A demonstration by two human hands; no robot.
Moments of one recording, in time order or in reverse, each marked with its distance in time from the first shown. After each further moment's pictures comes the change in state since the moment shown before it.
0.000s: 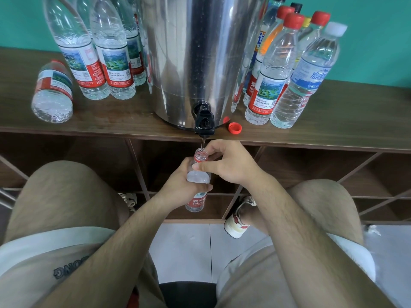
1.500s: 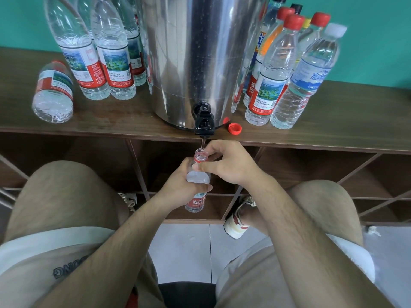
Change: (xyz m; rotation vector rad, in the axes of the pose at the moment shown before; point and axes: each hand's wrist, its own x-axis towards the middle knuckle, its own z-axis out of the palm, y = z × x) left_hand -0.011 0.014 -0.001 0.041 0.001 -0.037; right_hand 0.000 0.000 0.000 -0.003 -0.005 0.000
